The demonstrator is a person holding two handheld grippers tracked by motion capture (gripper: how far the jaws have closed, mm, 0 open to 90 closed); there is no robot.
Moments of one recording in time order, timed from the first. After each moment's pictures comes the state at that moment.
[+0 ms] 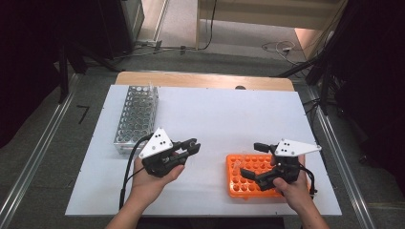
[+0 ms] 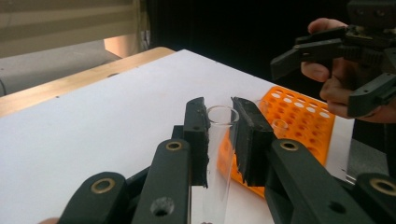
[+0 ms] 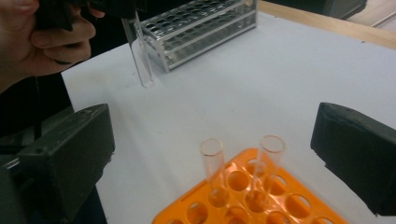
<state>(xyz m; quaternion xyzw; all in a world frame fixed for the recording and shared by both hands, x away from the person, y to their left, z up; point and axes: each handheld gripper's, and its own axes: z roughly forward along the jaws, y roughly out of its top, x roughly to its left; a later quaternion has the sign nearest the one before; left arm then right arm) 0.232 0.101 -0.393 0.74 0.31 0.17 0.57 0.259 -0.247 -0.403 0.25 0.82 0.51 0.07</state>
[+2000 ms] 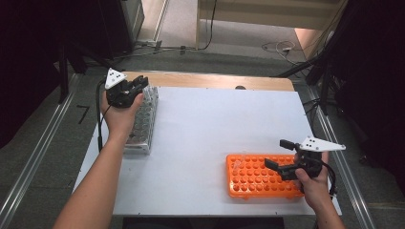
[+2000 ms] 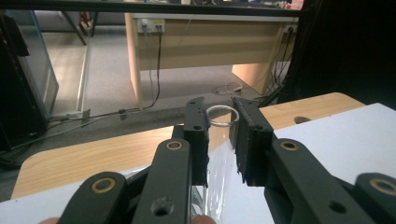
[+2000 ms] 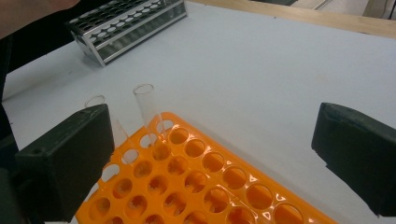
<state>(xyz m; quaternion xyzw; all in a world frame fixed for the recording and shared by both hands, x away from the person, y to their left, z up) 0.393 0.224 -0.395 0.62 0.48 0.33 0.52 0.279 -0.311 -0.421 0.34 0.79 0.50 0.11</state>
